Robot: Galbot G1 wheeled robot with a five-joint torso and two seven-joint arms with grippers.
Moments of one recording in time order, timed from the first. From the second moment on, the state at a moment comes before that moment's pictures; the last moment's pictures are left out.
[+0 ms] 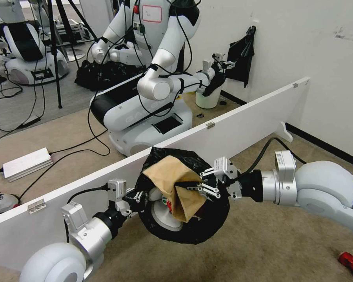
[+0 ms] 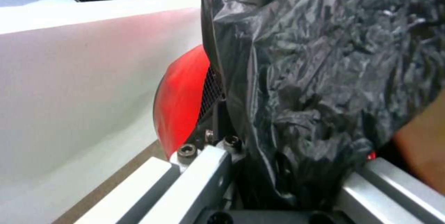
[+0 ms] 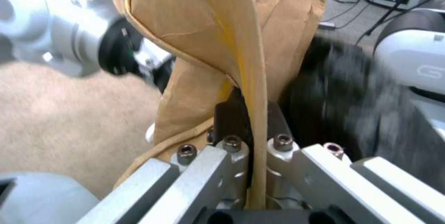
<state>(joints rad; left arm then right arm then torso) 1.56 -1.27 -0.56 -2.45 -0.70 0.63 0.12 -0.32 0.30 -0.39 2.30 1.15 -0.25 -0.43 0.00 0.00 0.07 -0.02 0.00</state>
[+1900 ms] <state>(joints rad) 1.50 -1.20 -0.57 -2.43 -0.78 0.64 0.08 -0.26 0.27 -0.41 2.32 1.23 -0.29 -0.46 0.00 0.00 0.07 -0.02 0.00</state>
